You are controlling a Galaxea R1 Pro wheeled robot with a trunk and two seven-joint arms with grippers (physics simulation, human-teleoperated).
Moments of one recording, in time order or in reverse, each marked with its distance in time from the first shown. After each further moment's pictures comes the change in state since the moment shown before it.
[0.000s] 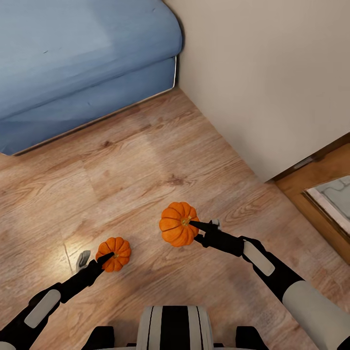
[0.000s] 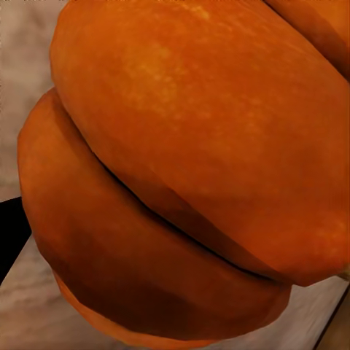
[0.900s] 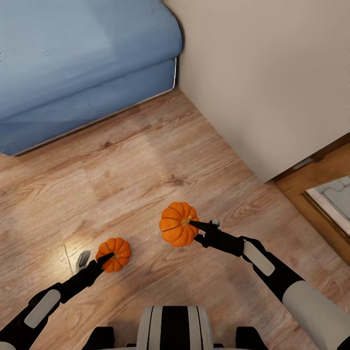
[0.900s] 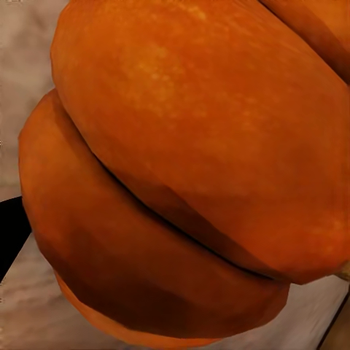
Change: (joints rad) left arm 0.000 0.001 -0.002 -0.002 -0.002 0.000 0.010; right arm 0.000 0.000 0.000 0.000 -0.001 0.001 -0.001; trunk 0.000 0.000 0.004
